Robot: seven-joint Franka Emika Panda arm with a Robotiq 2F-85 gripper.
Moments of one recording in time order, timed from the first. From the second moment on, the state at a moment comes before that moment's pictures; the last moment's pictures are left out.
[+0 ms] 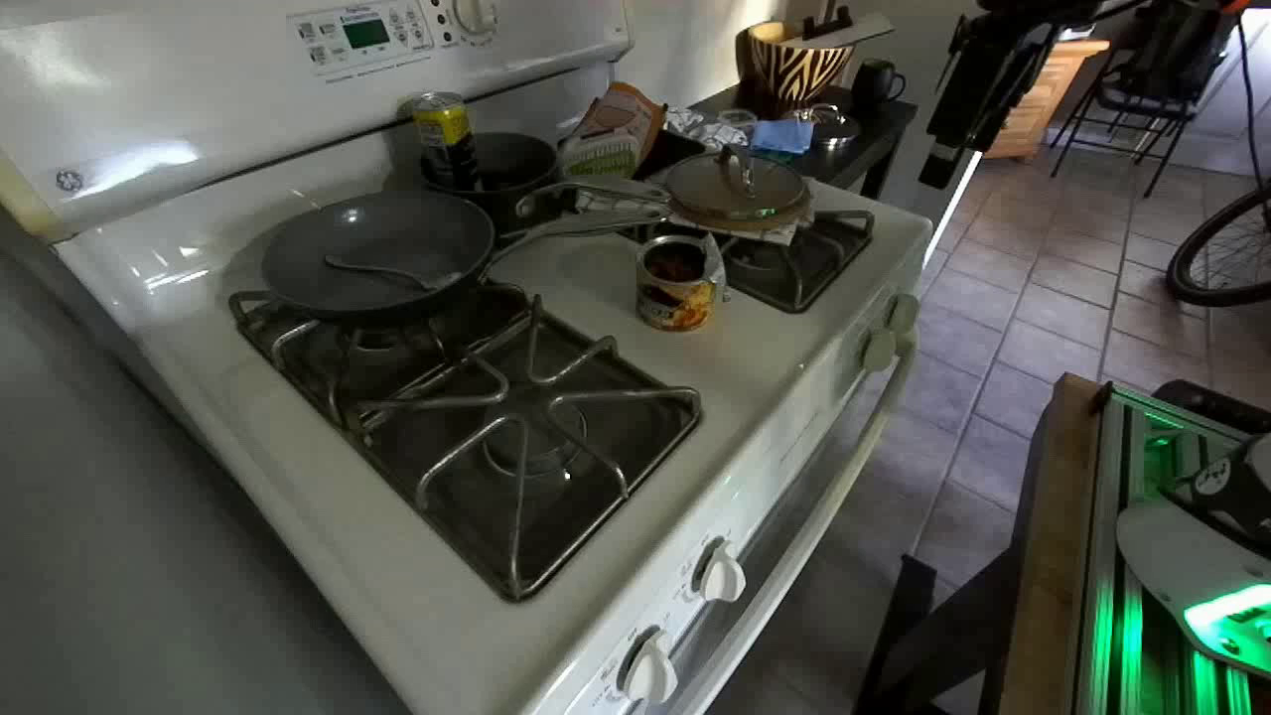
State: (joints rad) arm -0.03 -0.66 0.05 -2.59 -0.03 1.98 0.16
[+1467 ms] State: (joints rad) arm 0.18 -0.29 0.05 -2.30 0.10 2.49 -0.16
